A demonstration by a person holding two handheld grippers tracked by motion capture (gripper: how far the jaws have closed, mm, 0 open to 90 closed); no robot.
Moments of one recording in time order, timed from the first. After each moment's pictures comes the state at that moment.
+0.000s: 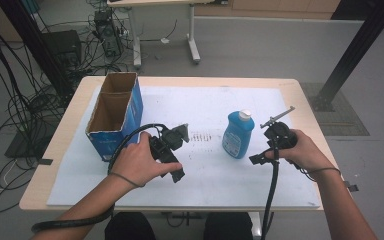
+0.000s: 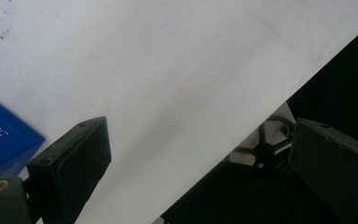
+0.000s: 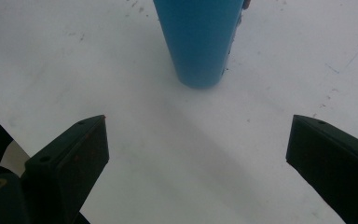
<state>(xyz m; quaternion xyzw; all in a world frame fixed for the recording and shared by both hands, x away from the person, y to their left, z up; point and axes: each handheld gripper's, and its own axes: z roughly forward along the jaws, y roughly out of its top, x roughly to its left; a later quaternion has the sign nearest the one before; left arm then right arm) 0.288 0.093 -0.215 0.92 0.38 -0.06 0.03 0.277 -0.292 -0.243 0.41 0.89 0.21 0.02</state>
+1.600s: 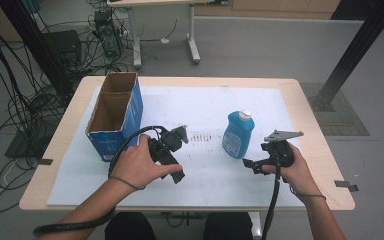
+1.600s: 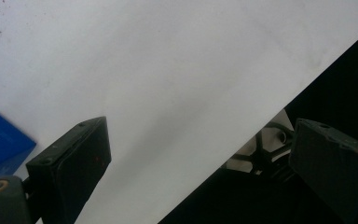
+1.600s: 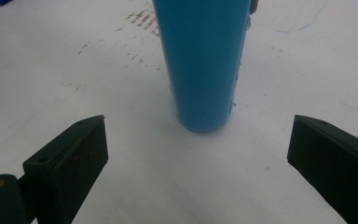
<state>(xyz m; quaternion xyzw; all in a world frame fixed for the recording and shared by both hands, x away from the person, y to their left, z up) 0.283 0.099 -0.221 0.92 0.39 -0.06 0.05 0.213 -0.325 -0.321 0.42 0.83 0.36 0.10</state>
